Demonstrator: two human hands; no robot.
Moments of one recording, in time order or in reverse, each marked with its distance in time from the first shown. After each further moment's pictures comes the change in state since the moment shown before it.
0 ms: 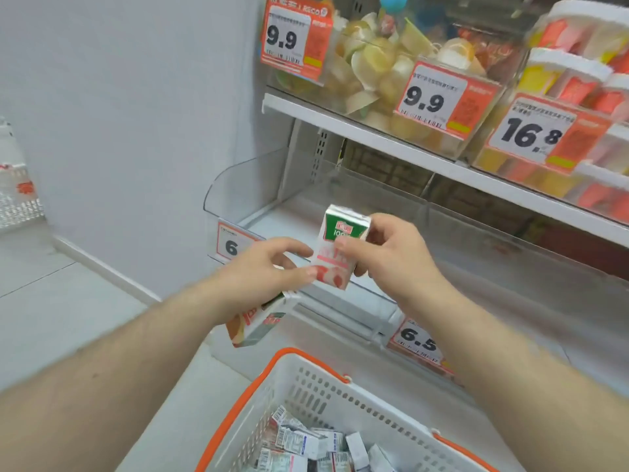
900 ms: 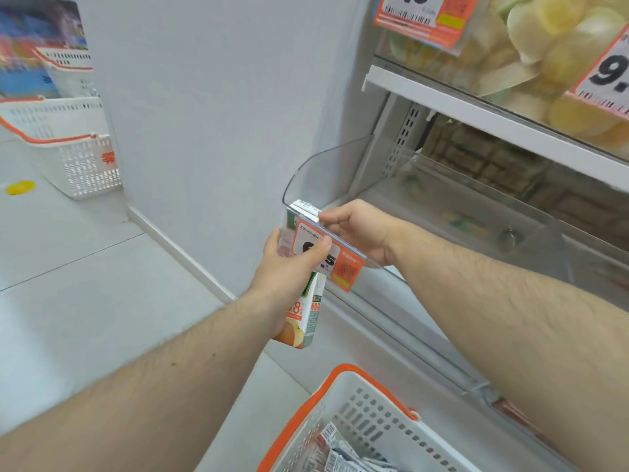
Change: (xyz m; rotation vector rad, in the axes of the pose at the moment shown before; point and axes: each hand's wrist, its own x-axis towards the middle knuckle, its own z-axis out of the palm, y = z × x) left_hand 0.029 -0.061 -0.025 -0.539 0.502 -0.360; right_hand 0.153 0.030 0.146 0.320 -0.768 0.561
